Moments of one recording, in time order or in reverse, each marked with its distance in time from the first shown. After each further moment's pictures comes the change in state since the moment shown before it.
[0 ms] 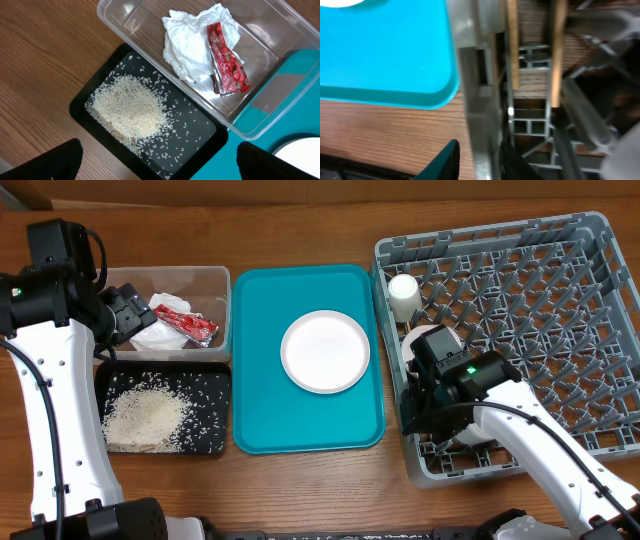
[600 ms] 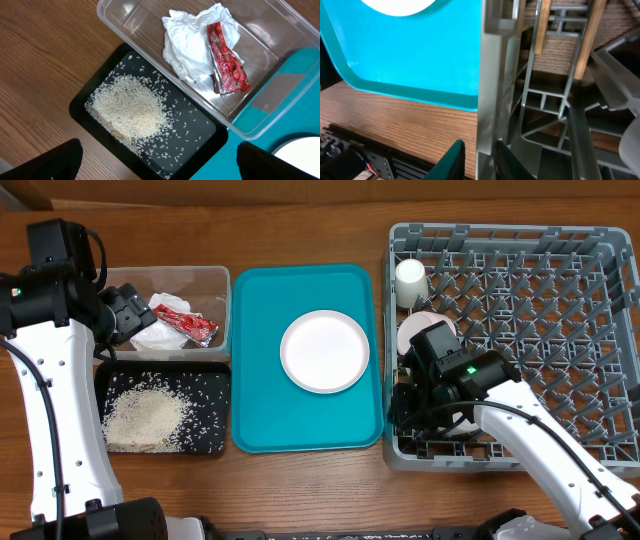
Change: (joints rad) left arm 0.000 0.000 0.000 -0.001 0.000 0.000; right arm -0.001 0.000 -0.002 0.071 -0.146 0.042
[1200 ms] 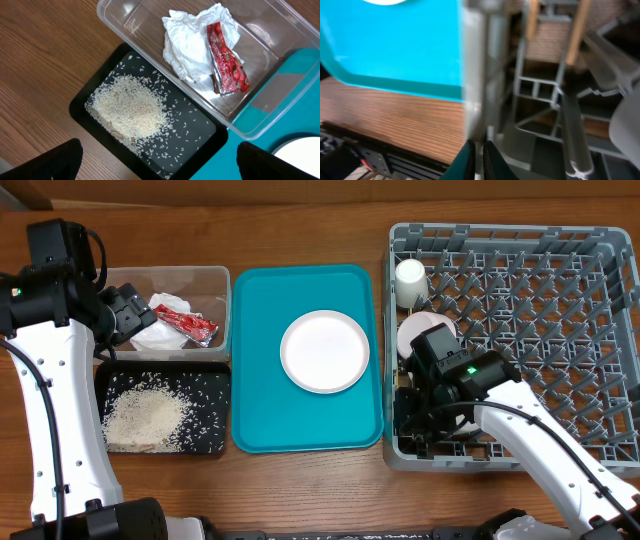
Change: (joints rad) left arm 0.000 0.000 0.000 0.000 0.000 0.000; right arm 0.000 0.000 -0.001 -0.051 0.015 0.000
